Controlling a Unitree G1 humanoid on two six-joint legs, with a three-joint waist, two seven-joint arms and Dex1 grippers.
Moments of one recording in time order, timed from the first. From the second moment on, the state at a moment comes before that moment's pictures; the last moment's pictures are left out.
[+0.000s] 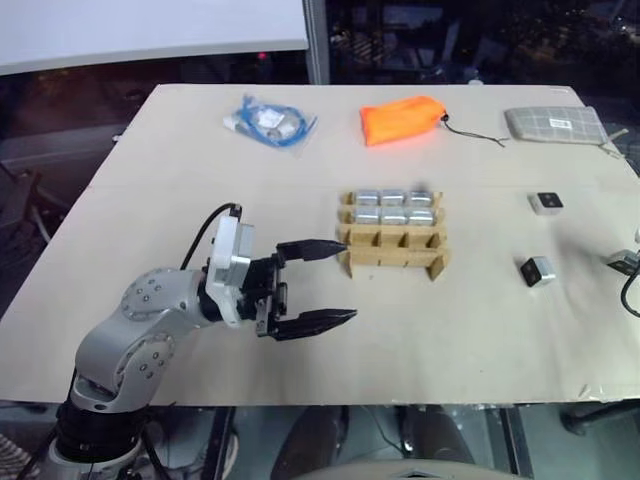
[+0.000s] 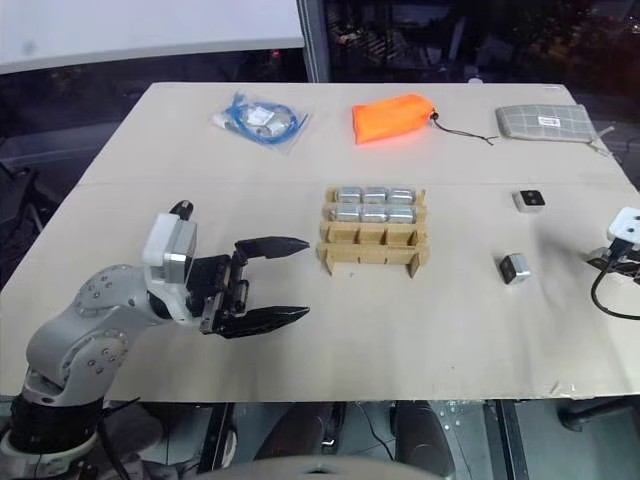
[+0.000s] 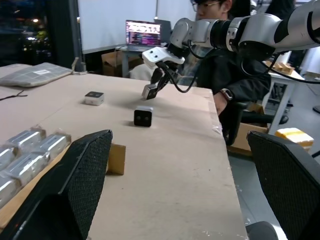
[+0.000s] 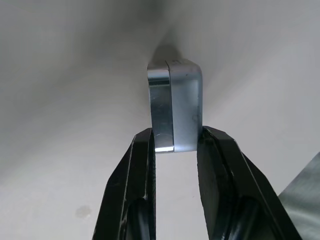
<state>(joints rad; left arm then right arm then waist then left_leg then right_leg) -0.15 0.69 0.11 -0.54 -0.82 0.47 -1.09 -0.68 -1.18 0.15 0.96 -0.23 -0.05 1.14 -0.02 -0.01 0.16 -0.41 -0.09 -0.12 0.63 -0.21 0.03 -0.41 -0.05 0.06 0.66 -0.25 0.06</state>
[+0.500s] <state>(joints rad) -0.14 0.68 0.11 -0.52 -0.81 0.46 -1.08 -0.30 -1.21 -0.18 0.52 0.04 0.22 1.15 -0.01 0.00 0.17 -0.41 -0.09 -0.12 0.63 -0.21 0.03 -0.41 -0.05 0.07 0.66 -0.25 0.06</state>
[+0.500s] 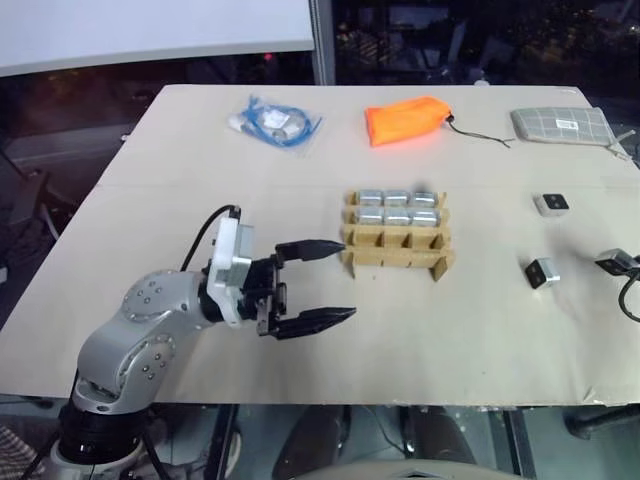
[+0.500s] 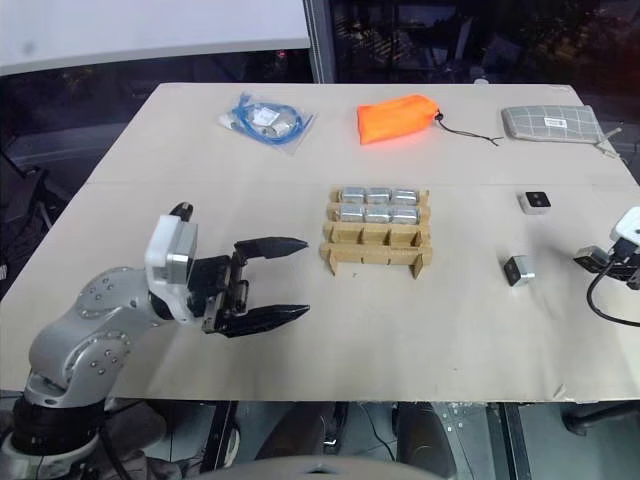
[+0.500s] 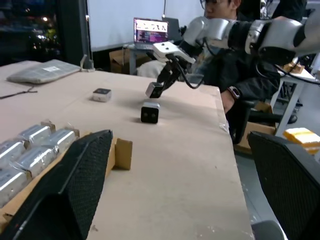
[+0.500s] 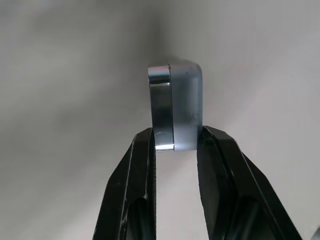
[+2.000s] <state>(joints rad) 0.05 0.64 0.18 -0.56 -0.77 0.42 -0.90 -0.69 -0.50 0.25 -0.11 0.28 0.58 0.94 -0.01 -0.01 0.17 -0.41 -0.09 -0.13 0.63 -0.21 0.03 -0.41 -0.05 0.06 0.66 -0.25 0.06</state>
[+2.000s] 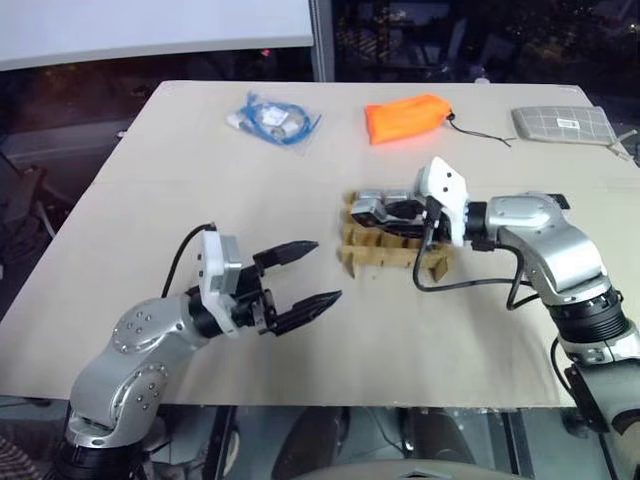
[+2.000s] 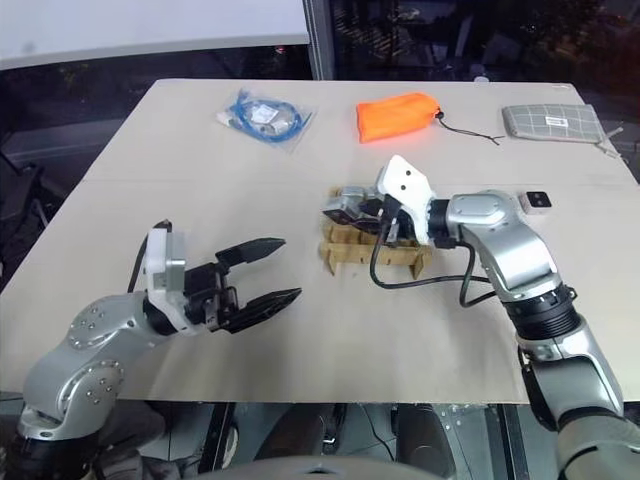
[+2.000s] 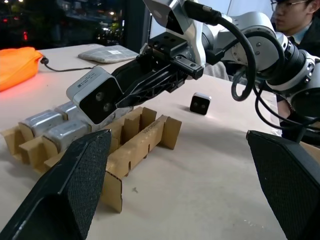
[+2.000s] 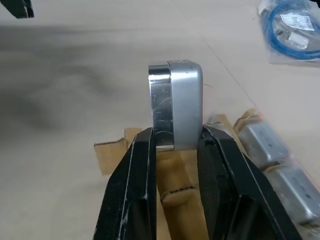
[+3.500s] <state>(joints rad) 0.32 0.70 0.43 -0.61 -0.78 0.39 -0.93 -0.89 -0.54 0.47 0.11 -0.03 0.50 1.17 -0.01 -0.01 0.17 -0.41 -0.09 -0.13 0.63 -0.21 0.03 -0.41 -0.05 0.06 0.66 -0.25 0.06</state>
